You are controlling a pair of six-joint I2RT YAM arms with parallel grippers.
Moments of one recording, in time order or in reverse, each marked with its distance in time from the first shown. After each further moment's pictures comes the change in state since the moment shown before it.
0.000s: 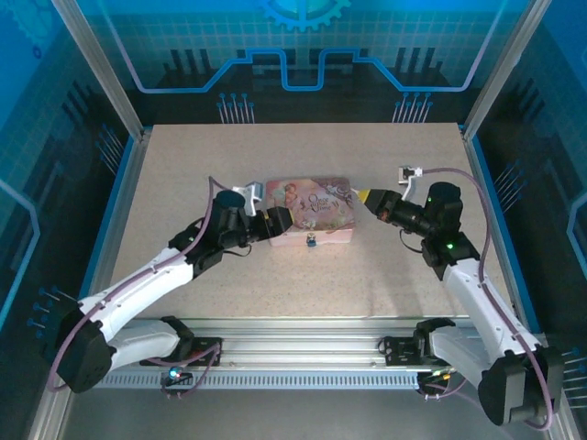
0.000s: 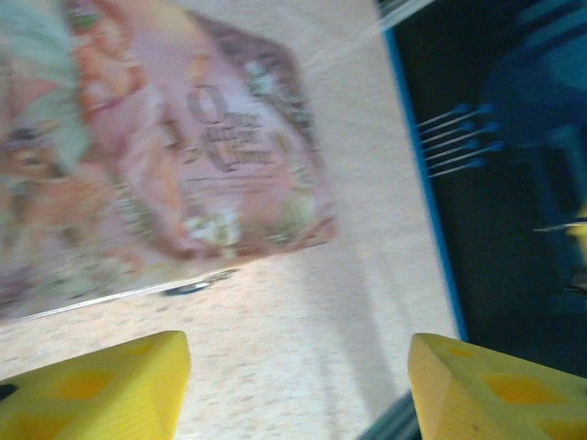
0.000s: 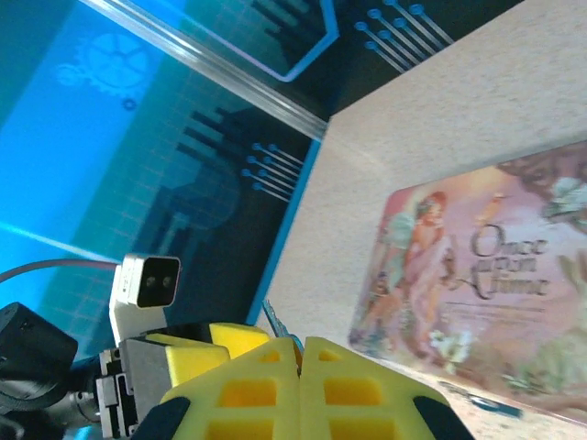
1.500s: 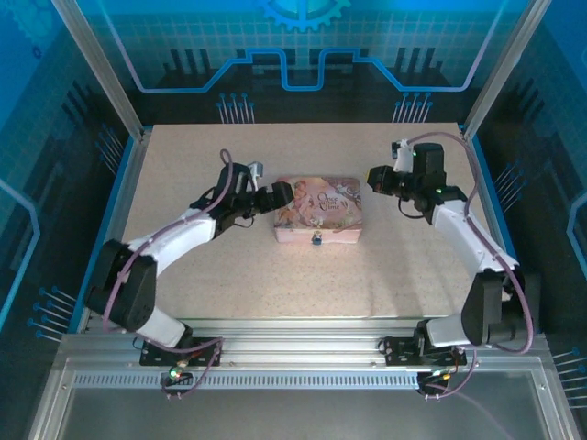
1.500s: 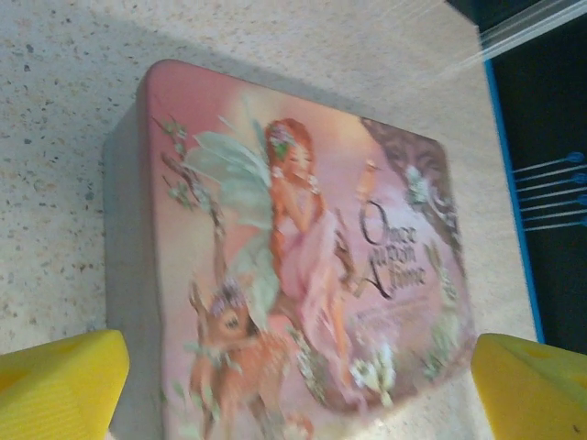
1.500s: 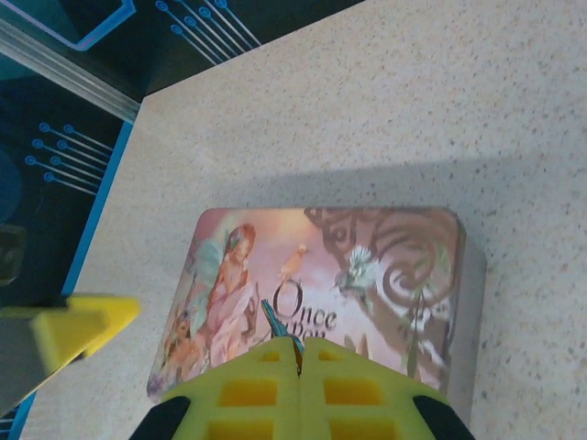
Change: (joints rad) left arm 0.189 0.346 0.161 0.093 0.091 0.131; right arm -0.041 0.476 0.386 -0.269 0.201 -0.372
